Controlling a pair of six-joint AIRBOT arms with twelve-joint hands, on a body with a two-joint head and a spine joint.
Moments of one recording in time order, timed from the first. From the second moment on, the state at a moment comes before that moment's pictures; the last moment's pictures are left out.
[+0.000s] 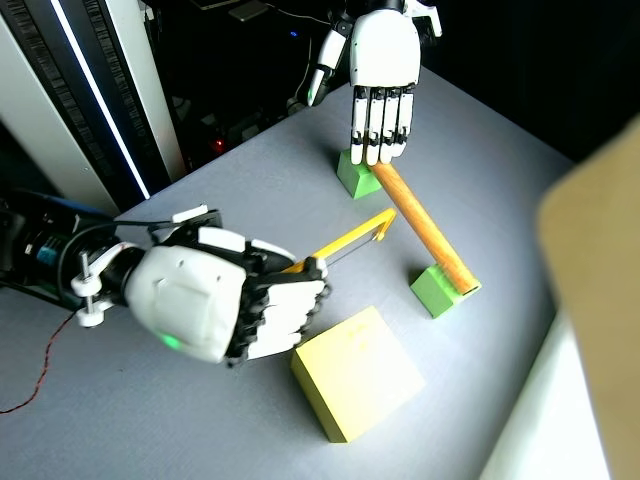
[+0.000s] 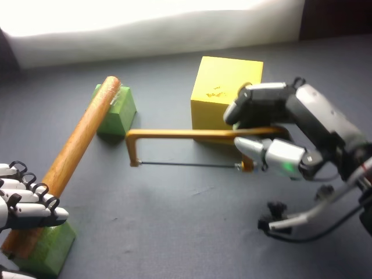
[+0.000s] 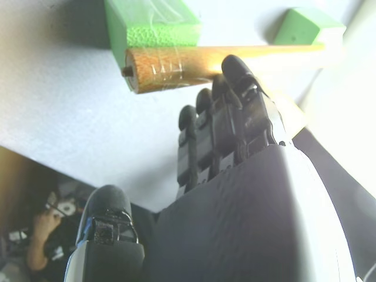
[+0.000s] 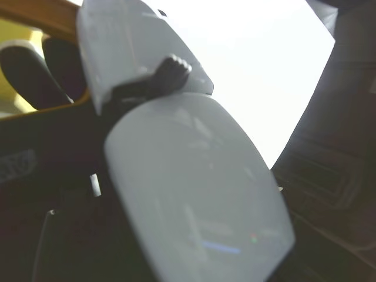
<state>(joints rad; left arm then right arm) 0.72 -0.35 0.64 0.84 -0.26 0.20 -0.73 -1.25 1.00 0.56 1.11 -0.57</state>
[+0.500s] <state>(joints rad) 0.72 -0.35 0.64 0.84 -0.25 0.20 -0.81 -1.32 1.01 0.57 1.28 -0.55</state>
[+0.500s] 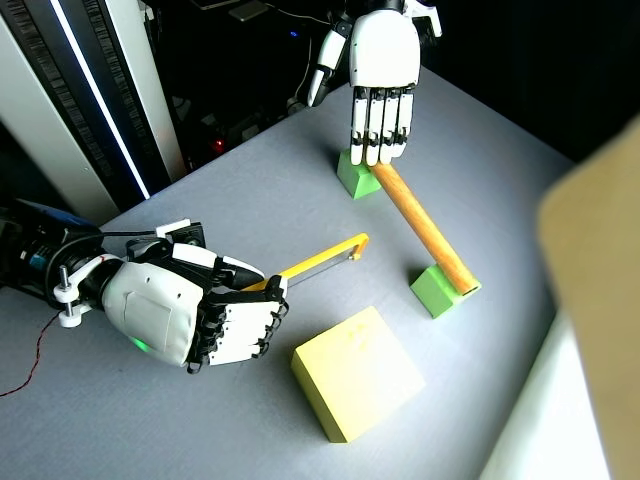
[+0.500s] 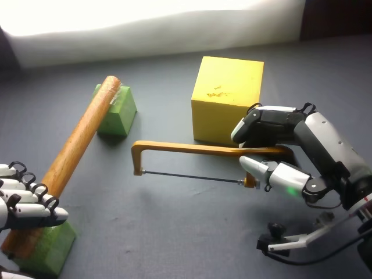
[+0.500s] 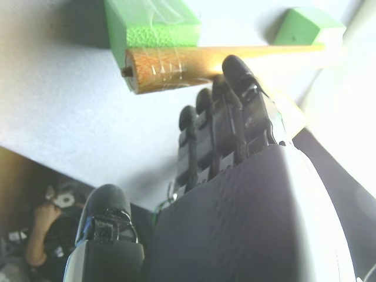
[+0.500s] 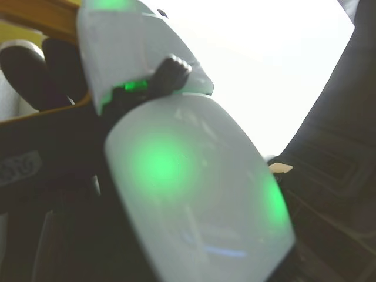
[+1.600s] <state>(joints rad) 0.73 -0.35 0.65 0.84 -0.29 0.21 -0.87 -1.38 1.04 0.56 1.40 -0.53</state>
